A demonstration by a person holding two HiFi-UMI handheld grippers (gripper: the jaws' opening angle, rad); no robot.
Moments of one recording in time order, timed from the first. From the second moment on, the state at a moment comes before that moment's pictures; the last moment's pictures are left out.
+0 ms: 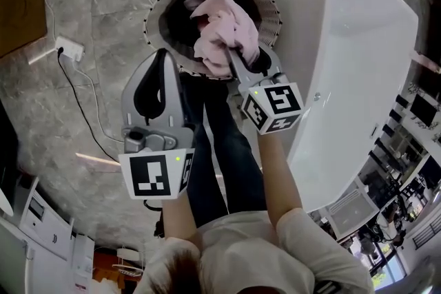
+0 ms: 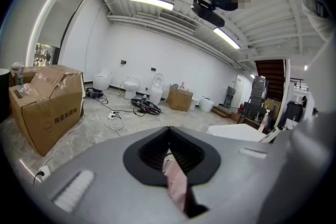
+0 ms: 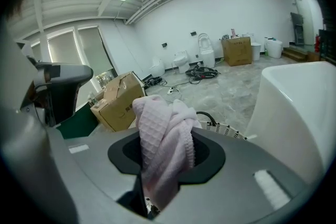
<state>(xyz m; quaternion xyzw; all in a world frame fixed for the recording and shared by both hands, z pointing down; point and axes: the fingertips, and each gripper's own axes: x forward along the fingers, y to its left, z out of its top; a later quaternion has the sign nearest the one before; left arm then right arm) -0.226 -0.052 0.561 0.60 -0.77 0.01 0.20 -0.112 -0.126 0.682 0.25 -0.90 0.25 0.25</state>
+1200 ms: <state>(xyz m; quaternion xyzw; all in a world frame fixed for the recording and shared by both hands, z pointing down) -0.230 -0.050 0.675 0.58 -0.76 0.03 0.29 -0.126 -0.143 0.845 0.26 -0.87 0.26 0.32</state>
